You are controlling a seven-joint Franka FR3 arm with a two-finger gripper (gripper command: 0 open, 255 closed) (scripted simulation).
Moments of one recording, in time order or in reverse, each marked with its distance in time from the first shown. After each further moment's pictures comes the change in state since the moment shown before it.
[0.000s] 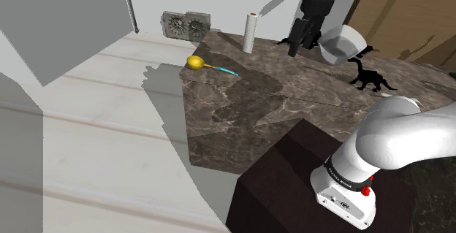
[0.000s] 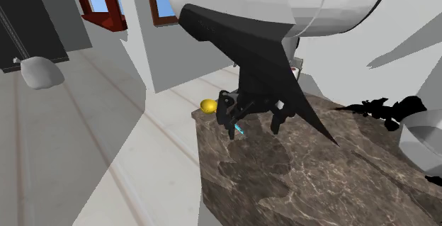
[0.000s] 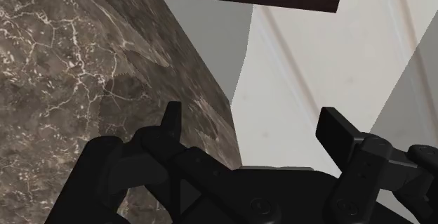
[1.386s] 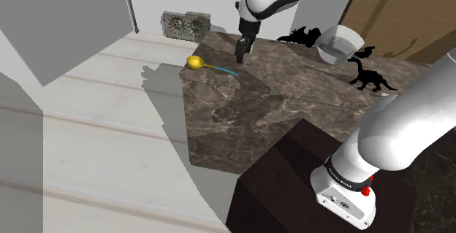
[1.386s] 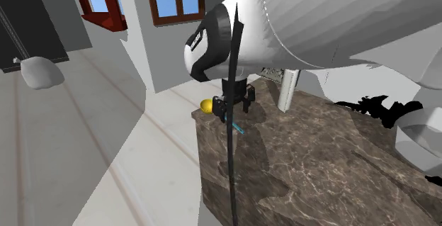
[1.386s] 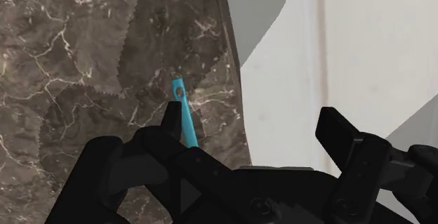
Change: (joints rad) arm 0.061 0.647 -0.049 0.197 -0.080 0.529 -0.279
